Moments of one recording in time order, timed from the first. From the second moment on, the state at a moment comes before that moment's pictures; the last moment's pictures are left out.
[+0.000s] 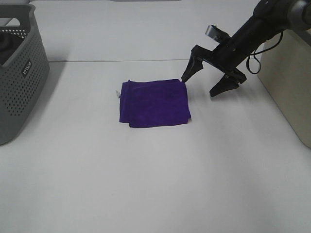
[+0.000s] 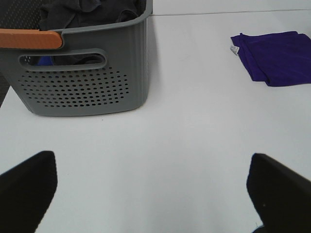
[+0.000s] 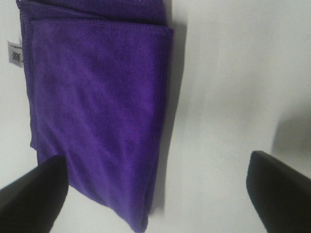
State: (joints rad) left arm 0.05 -0.01 -0.50 -0.01 1.04 0.02; right arm 0.12 2.46 -2.01 0.66 1.10 -0.22
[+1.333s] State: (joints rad) left arm 0.05 -0.01 -0.50 -0.01 1.04 0.02; right arm 0.28 2.55 -2.04 0.70 0.97 -0.19
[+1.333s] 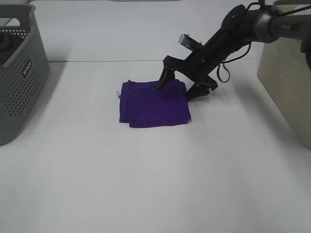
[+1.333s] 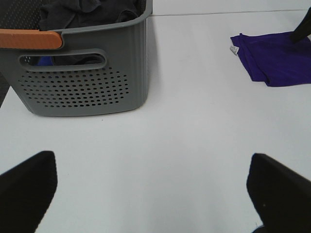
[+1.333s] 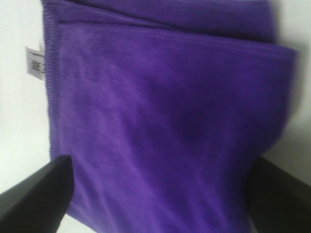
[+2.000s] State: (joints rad) left arm 0.05 -0.01 -0.50 -0.01 1.04 0.02; right arm 0.41 2.58 -2.04 0.69 0.80 -0.19
